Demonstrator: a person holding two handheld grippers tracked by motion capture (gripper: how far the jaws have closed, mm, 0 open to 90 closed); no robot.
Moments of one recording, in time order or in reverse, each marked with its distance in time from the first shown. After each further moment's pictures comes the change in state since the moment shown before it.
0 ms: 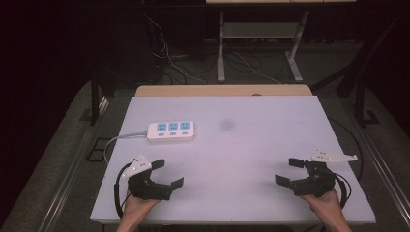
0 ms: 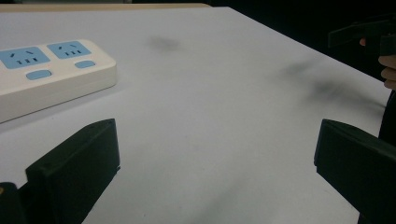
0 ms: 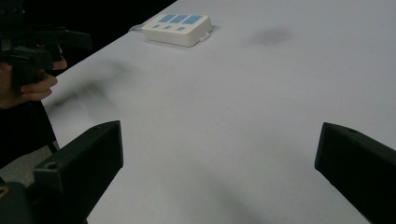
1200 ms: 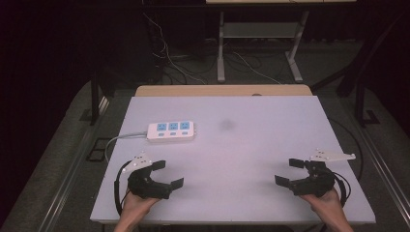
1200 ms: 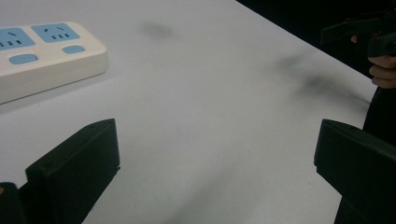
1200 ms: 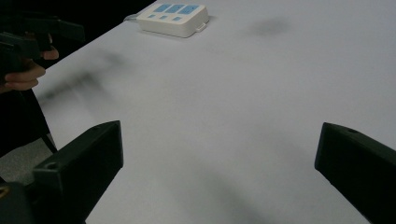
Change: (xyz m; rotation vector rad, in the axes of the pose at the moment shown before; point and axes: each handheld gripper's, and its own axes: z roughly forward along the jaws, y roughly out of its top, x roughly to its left) left arm 0.002 0.008 -0.001 0.067 -0.035 -0.044; right arm 0.000 0.001 0.001 0.038 -0.016 -0.002
